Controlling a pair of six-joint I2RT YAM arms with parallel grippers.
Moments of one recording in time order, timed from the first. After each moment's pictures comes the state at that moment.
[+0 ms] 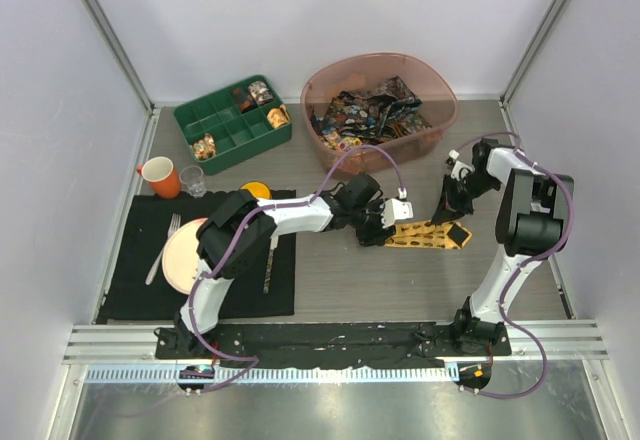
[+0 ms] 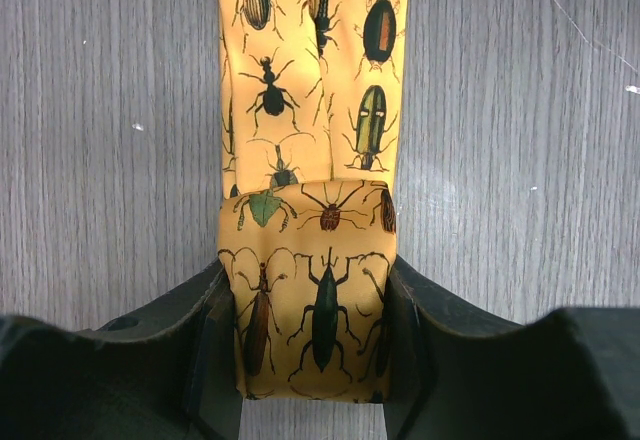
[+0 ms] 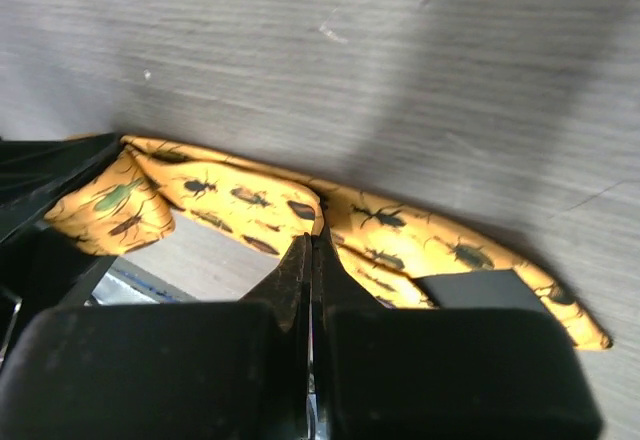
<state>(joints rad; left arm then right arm) -0.91 2.11 1.39 -0.10 0.43 0.46 -0.19 1.91 1.25 -0.94 -0.49 -0.08</state>
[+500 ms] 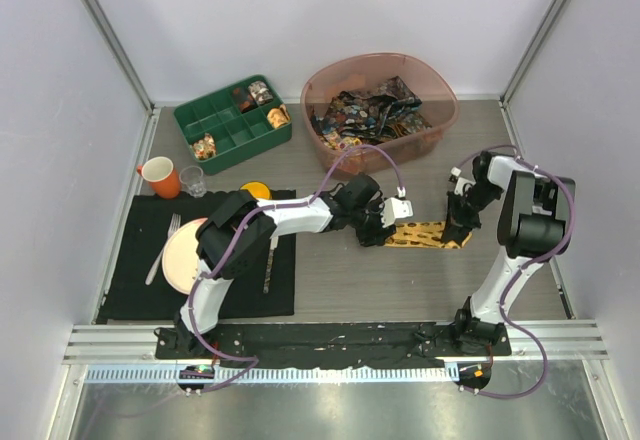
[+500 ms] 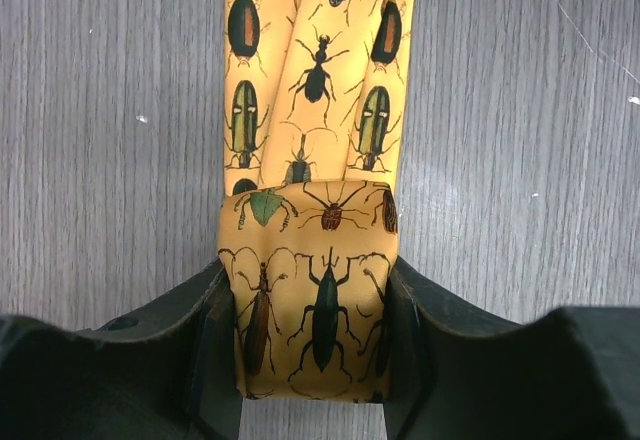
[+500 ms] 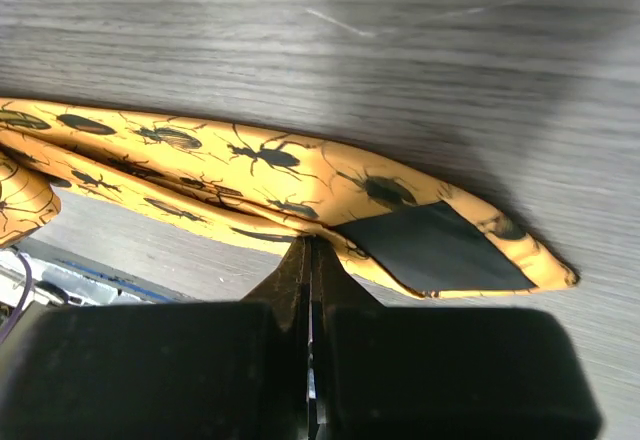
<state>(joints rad) -0.91 2.10 1.38 -0.08 0.41 0.42 -0.21 1.89 1.16 -0.98 -0.33 -0.10</state>
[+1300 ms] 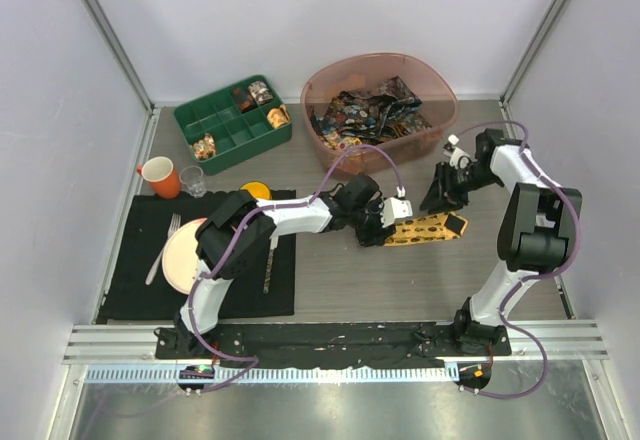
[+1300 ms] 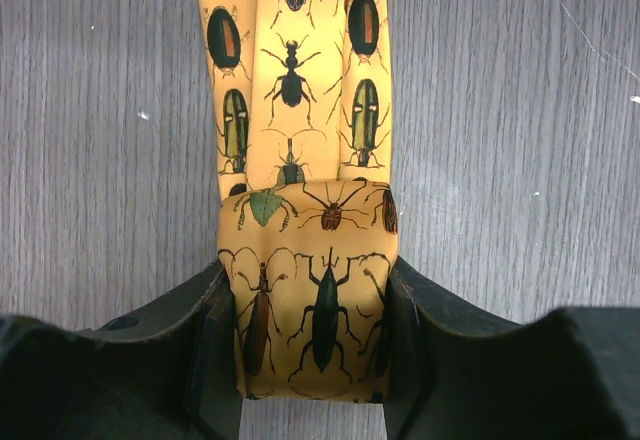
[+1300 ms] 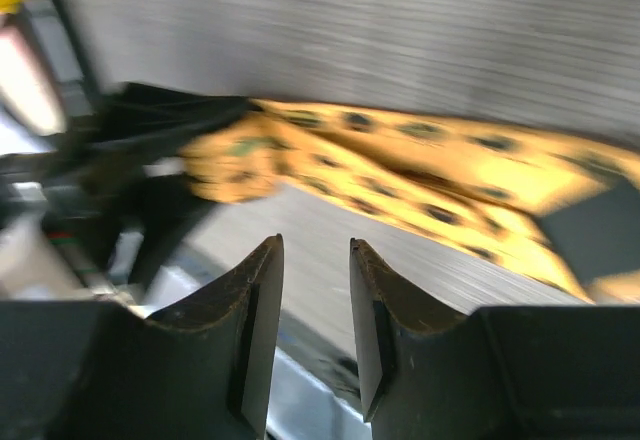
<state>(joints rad) -0.91 2.10 1.37 -0.08 0.41 0.42 -0.18 1.78 1.29 -1.01 -0.65 -0.12</state>
